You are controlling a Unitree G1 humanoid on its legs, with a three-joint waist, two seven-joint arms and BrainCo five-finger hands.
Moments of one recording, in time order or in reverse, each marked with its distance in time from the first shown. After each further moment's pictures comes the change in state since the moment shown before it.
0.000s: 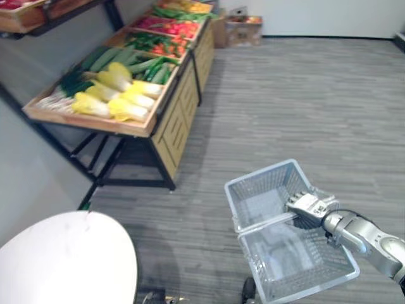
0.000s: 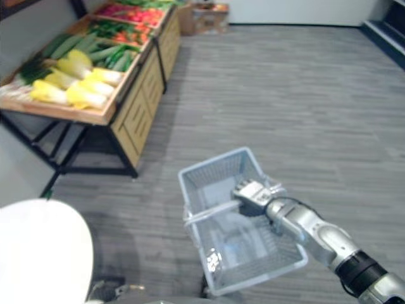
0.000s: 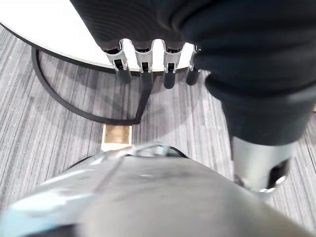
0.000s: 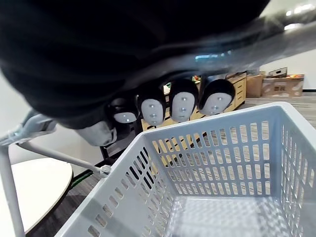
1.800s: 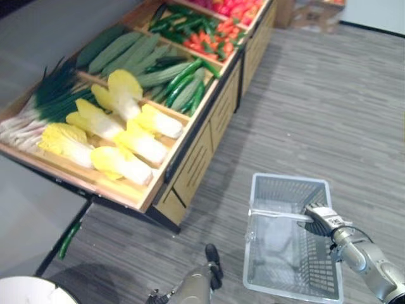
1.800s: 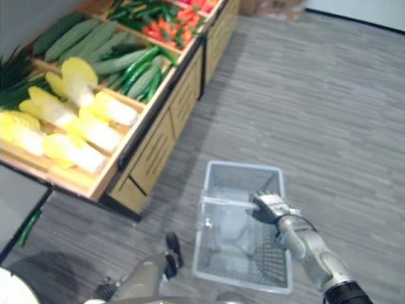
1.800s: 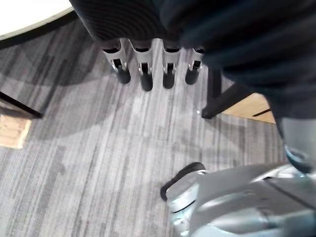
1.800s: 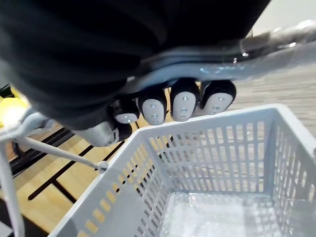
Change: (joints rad) left arm -0.016 0.017 -0.061 -0.038 0.090 0.022 -0.016; right arm 0.204 0.240 -0.276 0.145 0.008 0.066 -0.025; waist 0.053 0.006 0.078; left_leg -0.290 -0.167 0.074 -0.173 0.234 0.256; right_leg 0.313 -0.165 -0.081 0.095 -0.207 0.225
